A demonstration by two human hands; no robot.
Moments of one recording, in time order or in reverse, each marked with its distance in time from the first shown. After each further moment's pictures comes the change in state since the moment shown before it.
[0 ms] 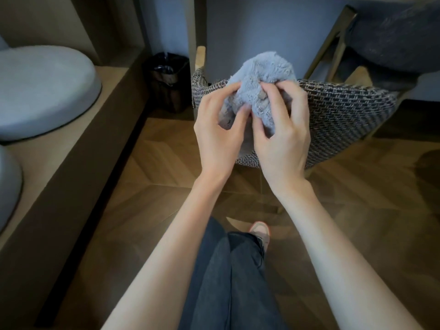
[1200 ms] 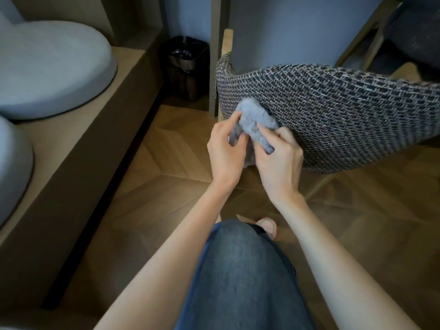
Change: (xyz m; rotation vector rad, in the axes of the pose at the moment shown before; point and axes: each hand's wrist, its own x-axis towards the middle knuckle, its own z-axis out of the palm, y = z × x) left_hand -0.017 -0.084 -0.007 0.092 -0.081 -0.281; right_hand -0.052 0.020 0.076 0.095 -0.205 0.175
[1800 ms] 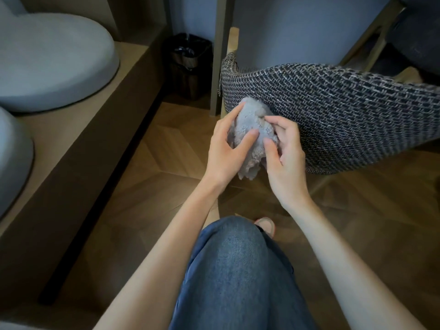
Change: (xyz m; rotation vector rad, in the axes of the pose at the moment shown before) left_hand -0.006 0.020 -0.032 -0.246 -0.230 -0.067; right_hand -0.004 -0.022 -0.026 0.577 -0.291 0.169
